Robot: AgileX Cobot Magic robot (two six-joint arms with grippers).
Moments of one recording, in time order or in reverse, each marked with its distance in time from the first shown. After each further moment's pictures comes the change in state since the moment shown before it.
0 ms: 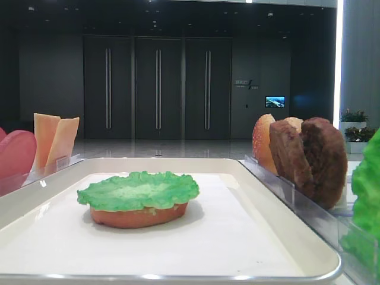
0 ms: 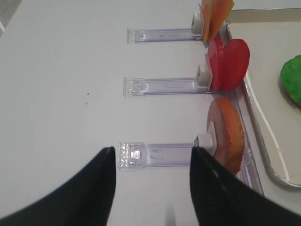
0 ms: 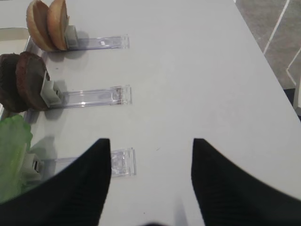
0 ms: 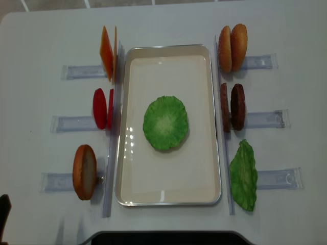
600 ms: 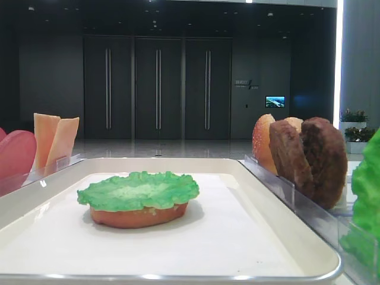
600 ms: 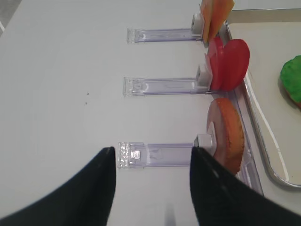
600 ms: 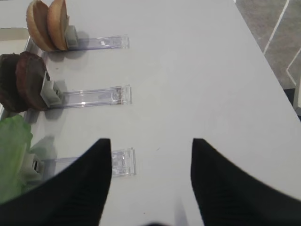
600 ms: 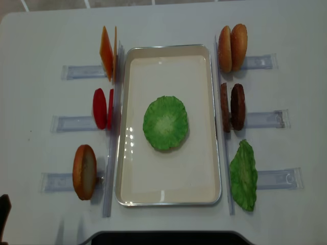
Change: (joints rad) left arm 0.000 0.000 0.000 0.000 0.000 -0.001; right arm 0.000 0.000 0.000 0.000 0.000 0.000
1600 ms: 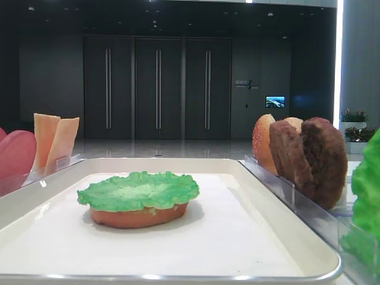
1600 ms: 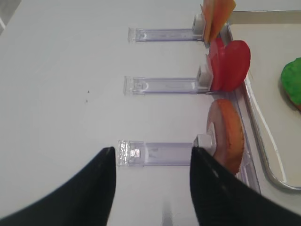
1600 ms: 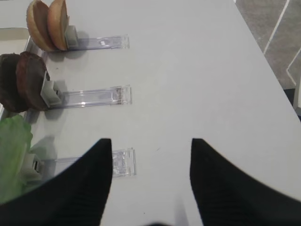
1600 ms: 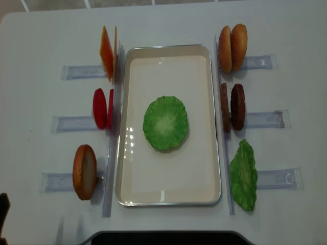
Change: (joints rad) left arm 0.000 0.037 -0.011 0.015 0.001 -0.041; right arm 0.000 0.000 0.000 0.000 0.000 0.000
